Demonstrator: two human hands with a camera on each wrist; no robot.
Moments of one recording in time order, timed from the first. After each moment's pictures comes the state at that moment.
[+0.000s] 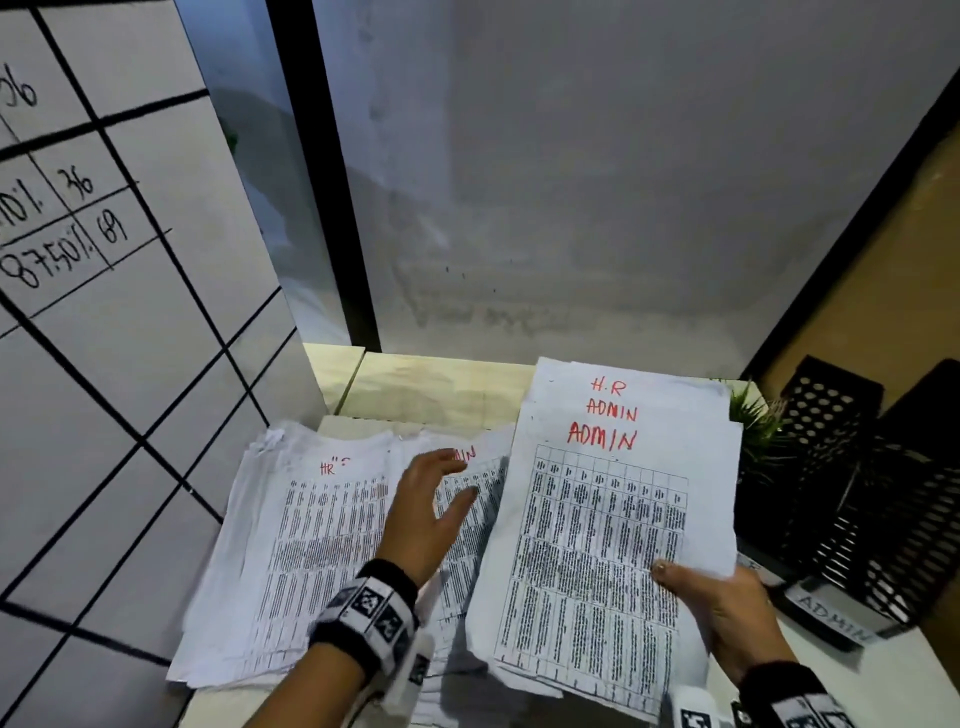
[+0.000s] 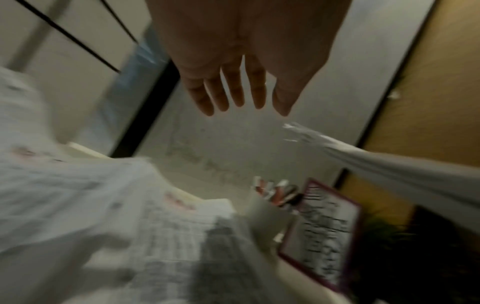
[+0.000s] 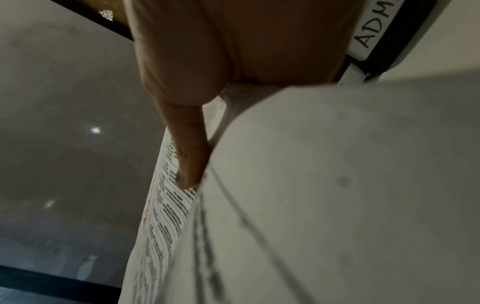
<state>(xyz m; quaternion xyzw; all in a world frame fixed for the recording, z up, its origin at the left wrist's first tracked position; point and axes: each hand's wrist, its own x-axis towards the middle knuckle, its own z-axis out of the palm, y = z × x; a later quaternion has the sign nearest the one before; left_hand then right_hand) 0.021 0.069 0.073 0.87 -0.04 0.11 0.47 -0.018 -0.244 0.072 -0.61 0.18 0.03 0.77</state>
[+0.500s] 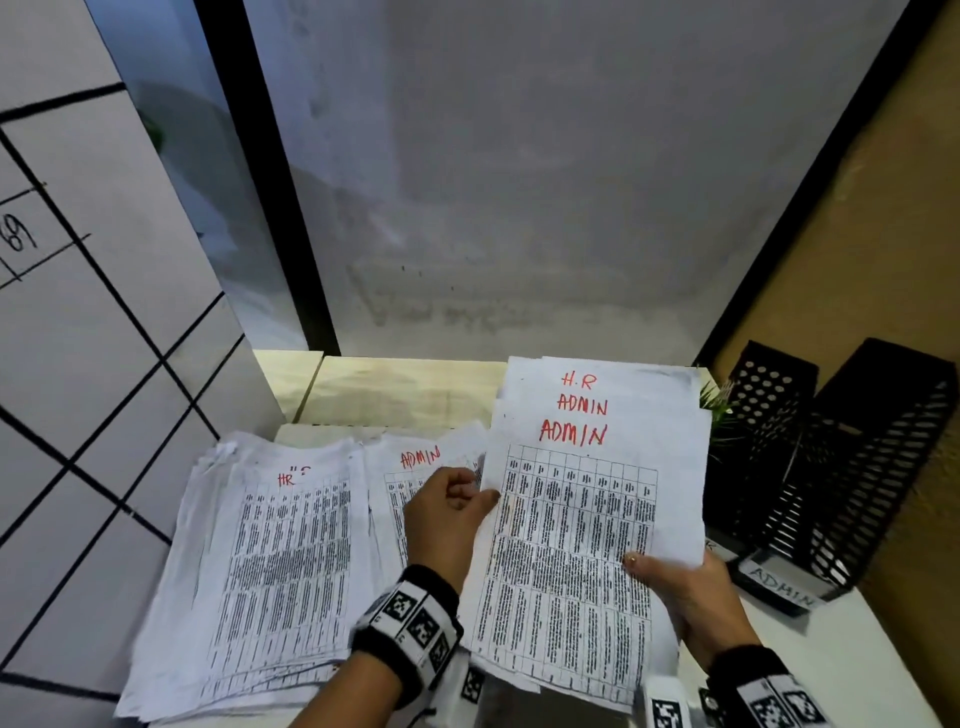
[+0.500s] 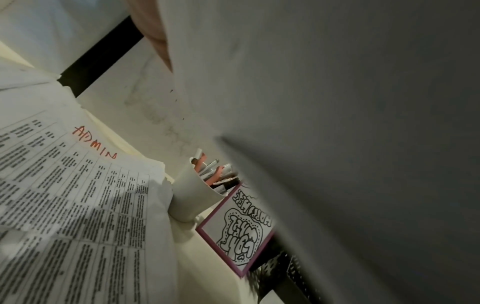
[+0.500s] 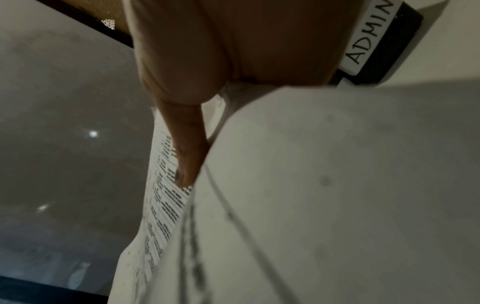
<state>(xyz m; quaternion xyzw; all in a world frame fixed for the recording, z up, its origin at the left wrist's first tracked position) 0.021 -0.010 0.088 0.73 0.16 0.08 0.66 -0.027 -0.255 0.075 -0.62 0.19 0.02 0.76</state>
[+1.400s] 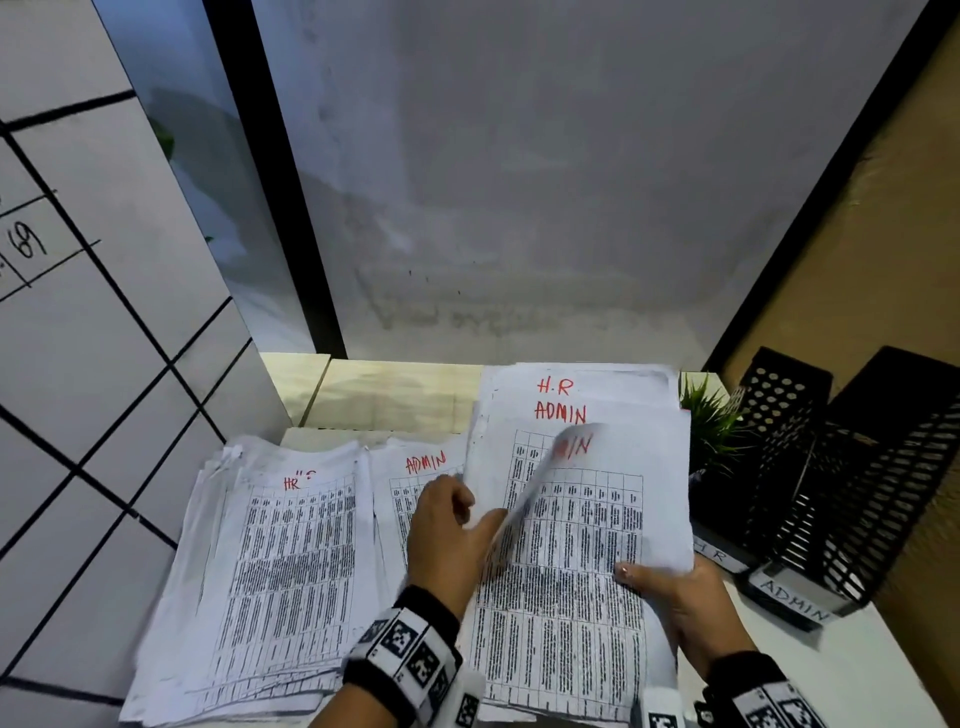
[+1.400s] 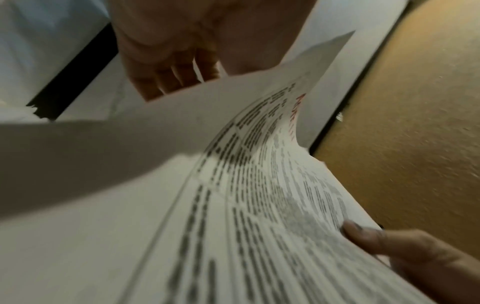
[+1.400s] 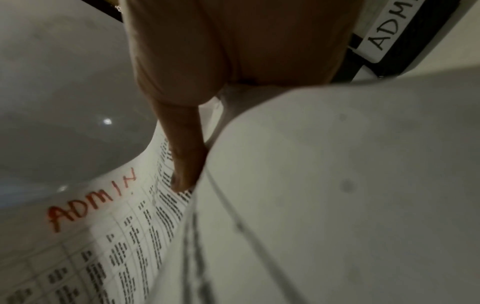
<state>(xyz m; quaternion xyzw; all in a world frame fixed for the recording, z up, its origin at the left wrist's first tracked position) 0.009 -0.005 0.100 0.84 0.10 0.08 0.53 -0.019 -0.249 0.062 -0.63 0.17 0.04 0.75</state>
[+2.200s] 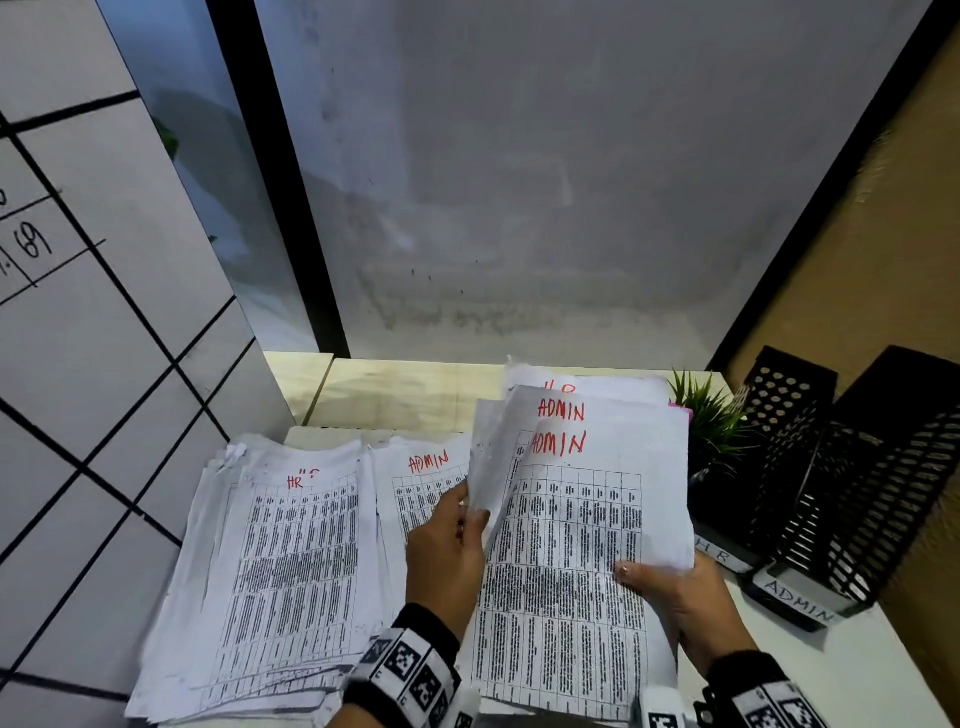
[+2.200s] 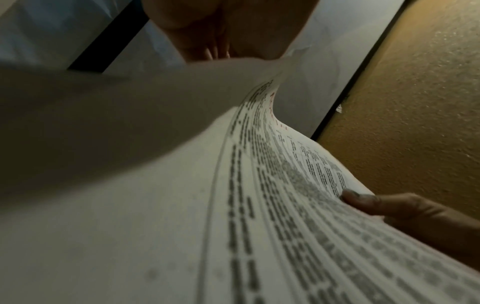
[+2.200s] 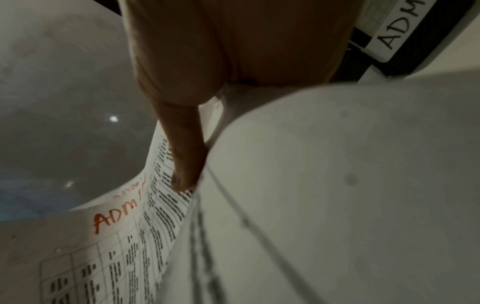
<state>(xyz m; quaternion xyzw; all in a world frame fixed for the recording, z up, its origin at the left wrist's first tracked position) -0.005 -0.006 0.083 0.80 0.07 0.12 0.58 -0.021 -0.243 0.078 -0.64 0.16 0.07 0.75</state>
